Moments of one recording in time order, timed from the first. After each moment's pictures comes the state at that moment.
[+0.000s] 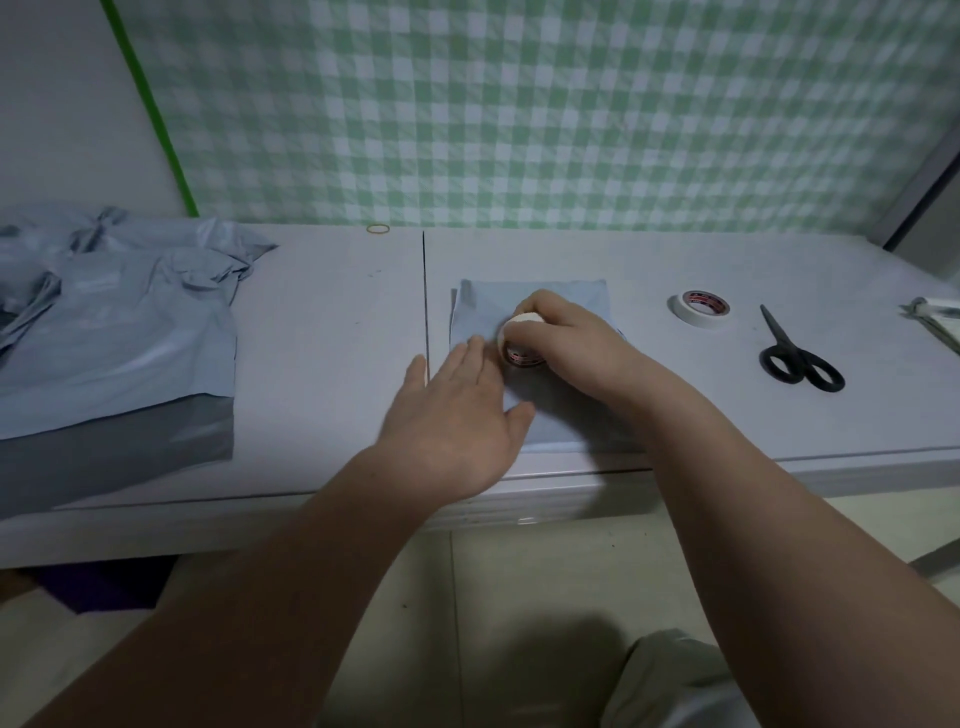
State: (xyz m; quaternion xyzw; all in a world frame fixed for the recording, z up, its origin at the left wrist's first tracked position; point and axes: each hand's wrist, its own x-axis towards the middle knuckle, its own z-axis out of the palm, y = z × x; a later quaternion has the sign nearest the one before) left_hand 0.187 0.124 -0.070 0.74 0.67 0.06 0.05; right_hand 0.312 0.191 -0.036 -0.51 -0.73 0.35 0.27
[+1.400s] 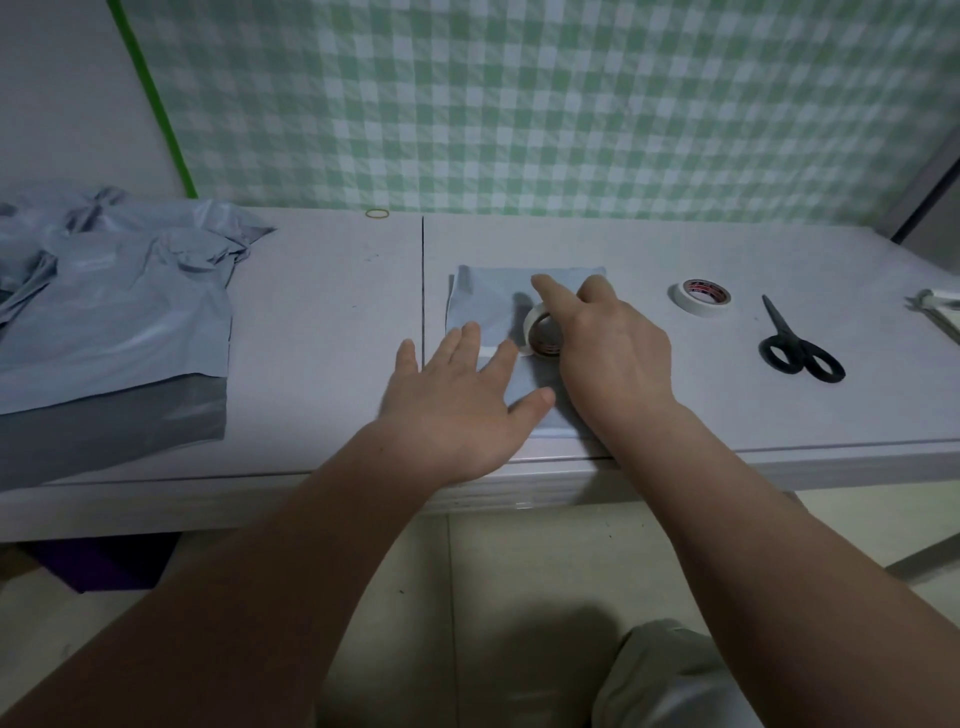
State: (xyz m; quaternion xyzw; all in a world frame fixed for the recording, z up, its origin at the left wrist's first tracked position) left_hand 0.195 0.118 -0.058 0.72 0.69 -0.03 0.10; right_hand 0.329 0.174 -0.051 -0.56 -0.80 -0.08 0.19
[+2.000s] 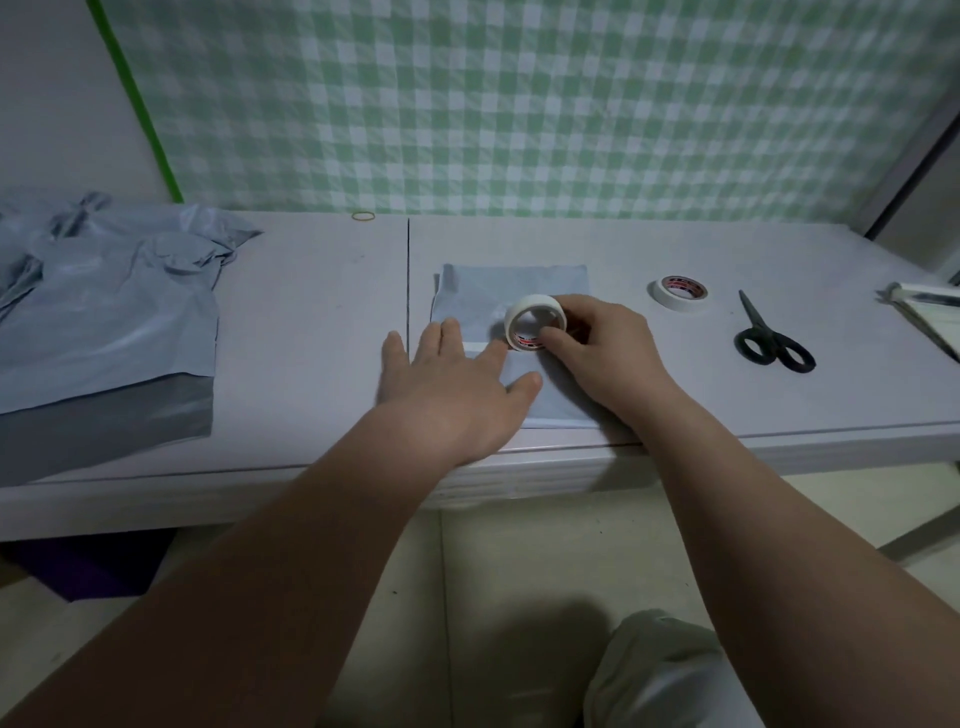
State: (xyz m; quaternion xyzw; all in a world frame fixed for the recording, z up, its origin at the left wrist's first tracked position) left_hand 0.209 0.122 -0.051 0.70 0.71 -0.04 0.08; right_hand 0.356 0.190 -0.063 -0.53 -0.77 0.17 0.32
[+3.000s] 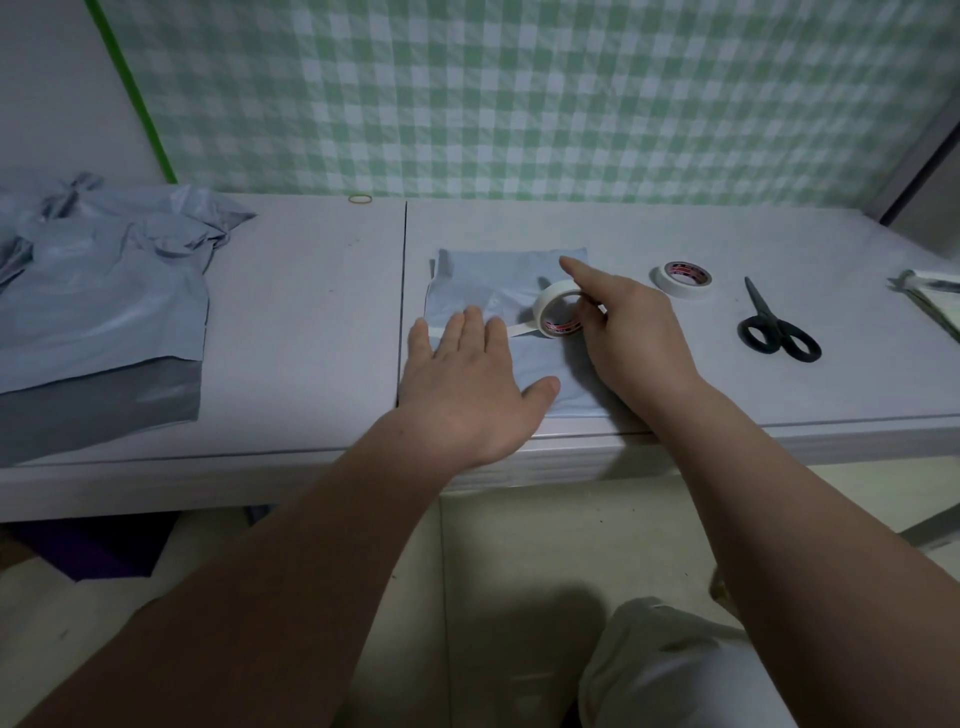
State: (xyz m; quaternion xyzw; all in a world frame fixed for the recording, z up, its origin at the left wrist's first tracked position) left_hand 0.223 0.124 -0.064 0.71 0.70 0.00 0.07; right_hand 0.373 0.190 -0.063 -0.54 -0.76 0.13 0.33
